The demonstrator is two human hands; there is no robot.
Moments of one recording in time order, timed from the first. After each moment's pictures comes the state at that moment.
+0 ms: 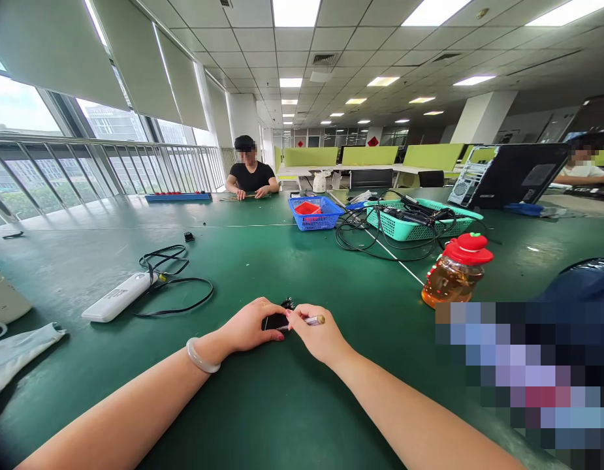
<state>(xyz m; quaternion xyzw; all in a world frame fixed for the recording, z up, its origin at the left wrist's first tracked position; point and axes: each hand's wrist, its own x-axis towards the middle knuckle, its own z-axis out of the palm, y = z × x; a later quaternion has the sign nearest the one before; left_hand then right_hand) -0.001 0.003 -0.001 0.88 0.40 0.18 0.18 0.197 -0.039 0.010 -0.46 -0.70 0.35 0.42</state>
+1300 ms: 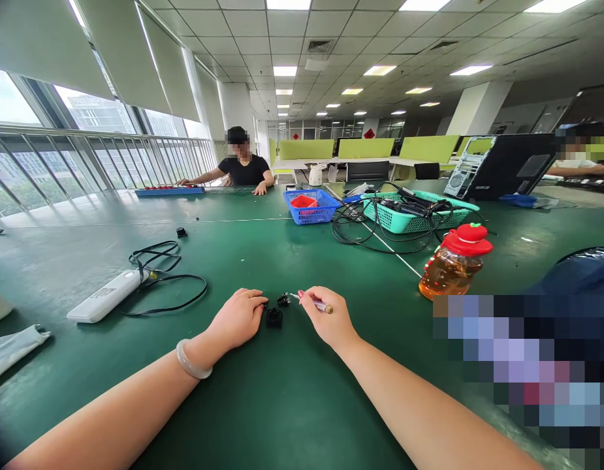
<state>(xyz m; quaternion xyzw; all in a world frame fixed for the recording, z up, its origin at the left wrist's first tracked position) 0.000 0.001 -0.004 0.85 0.51 0.16 -0.01 0.218 -0.021 -0.002 -0.46 -0.67 0.24 0.53</state>
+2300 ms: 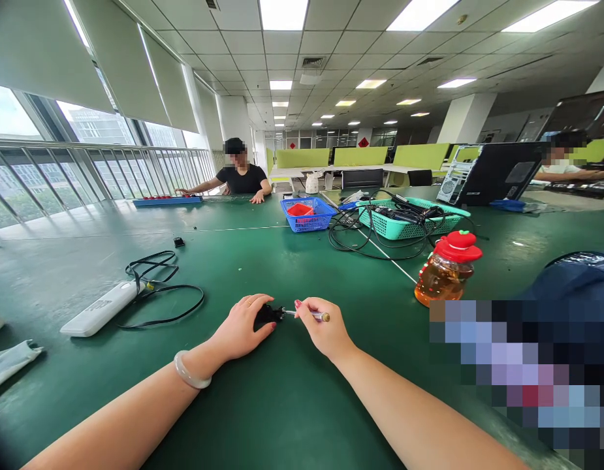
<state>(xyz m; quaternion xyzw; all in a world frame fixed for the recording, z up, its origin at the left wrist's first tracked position) 0.001 0.002 -0.008 0.85 0.47 0.23 0.09 0.216 -0.023 0.001 -0.45 -0.67 0.26 0.52</state>
